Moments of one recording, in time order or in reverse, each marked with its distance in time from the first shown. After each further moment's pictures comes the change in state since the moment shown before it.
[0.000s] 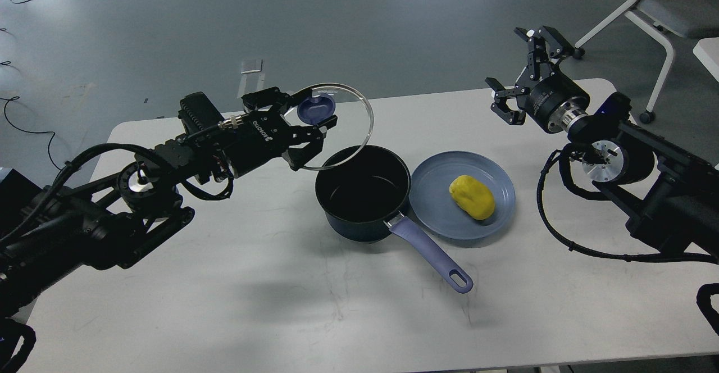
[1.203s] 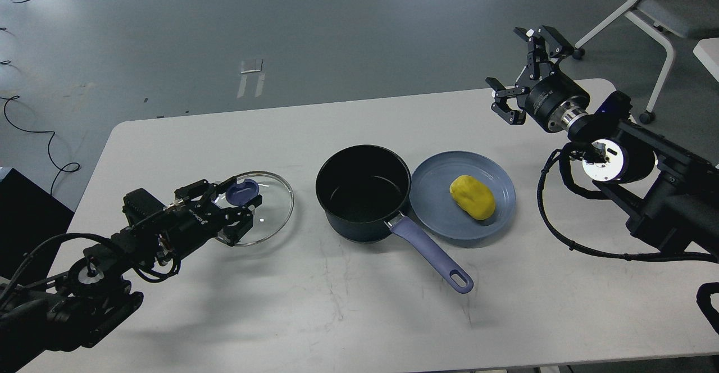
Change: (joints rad) left arm 0.309 0.044 0.004 0.222 -0.084 0.121 -0.060; right arm 0.004 -0.001 -0.004 -0.006 -0.003 -0.006 -0.003
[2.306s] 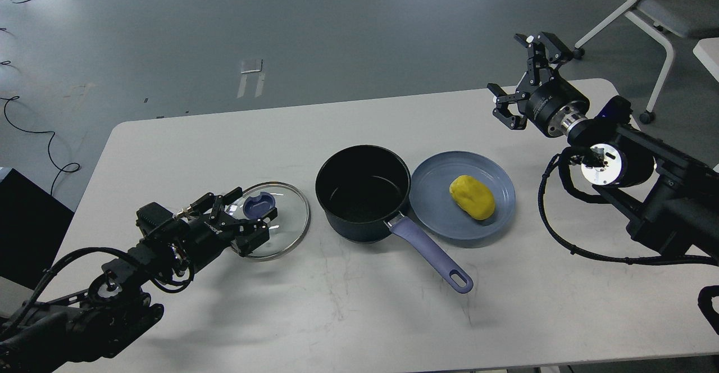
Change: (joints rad) left arm 0.043 -0.046 -0.001 -0.026 -0.143 0.001 0.000; right arm -0.005 -0.003 -0.018 0.004 0.000 -0.017 0.003
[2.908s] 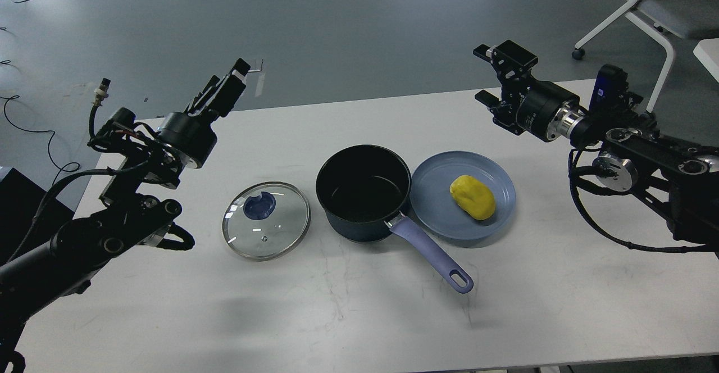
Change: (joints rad) left arm -0.305 -0.008 -0.019 -0.196 -0.946 -0.070 0.000; right arm 0.081 -0.154 -0.256 0.133 -0.578 0.003 0.093
